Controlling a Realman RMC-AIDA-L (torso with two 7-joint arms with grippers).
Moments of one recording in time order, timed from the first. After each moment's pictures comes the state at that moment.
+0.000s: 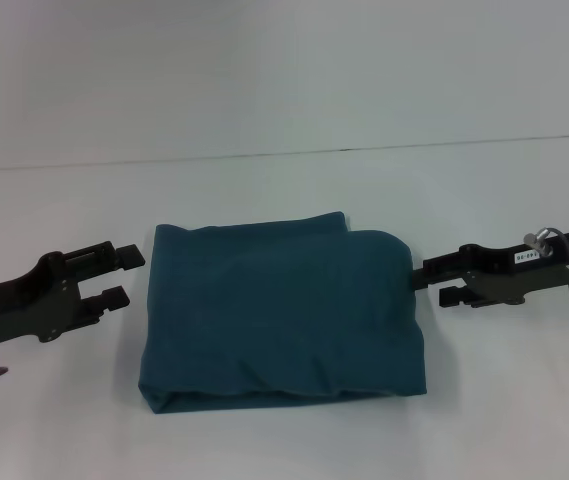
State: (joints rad) left arm -0.52 -2.11 0.45 0.74 2.12 1.52 -2.52; right arm 0.75 1.93 -0.73 -0.47 -2.32 -1.27 2.57
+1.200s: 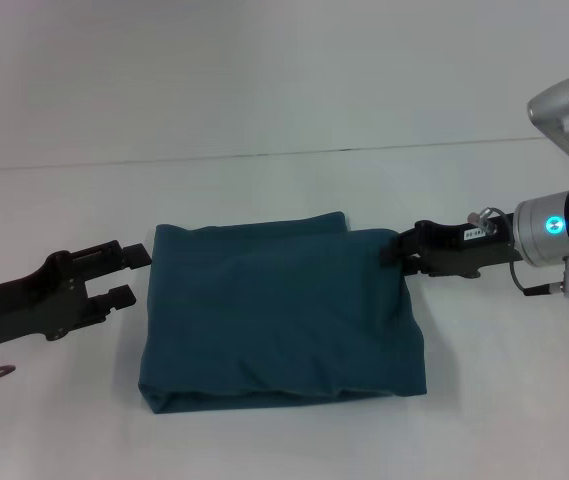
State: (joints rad) left arm -0.53 -2.11 0.45 0.72 2.12 1.51 -2.51; right arm 0.84 1.98 -0.73 -0.41 -2.33 -1.07 2.59
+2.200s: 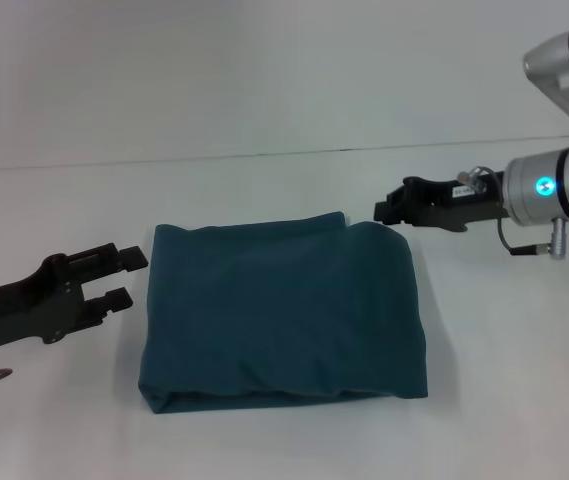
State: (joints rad) left arm -0.53 -2.11 0.45 0.72 2.12 1.51 -2.51; right arm 0.85 2.00 -0.73 -0.51 -2.29 -1.06 2.55
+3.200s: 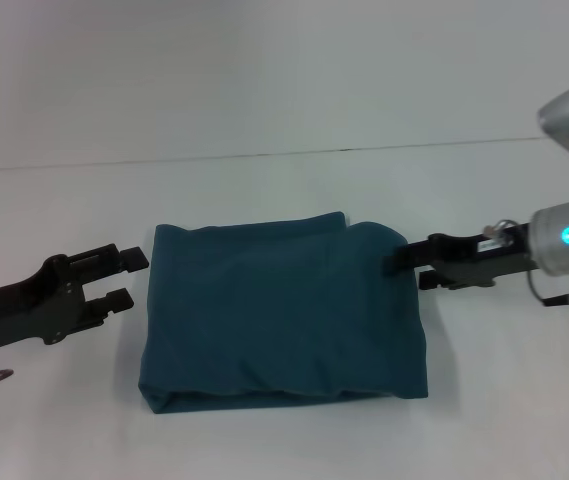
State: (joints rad) left arm -0.52 -2.12 0.45 0.72 2.12 1.51 -2.51; right arm 0.80 1.97 -0.78 -0.46 -2.32 -1.11 2.56
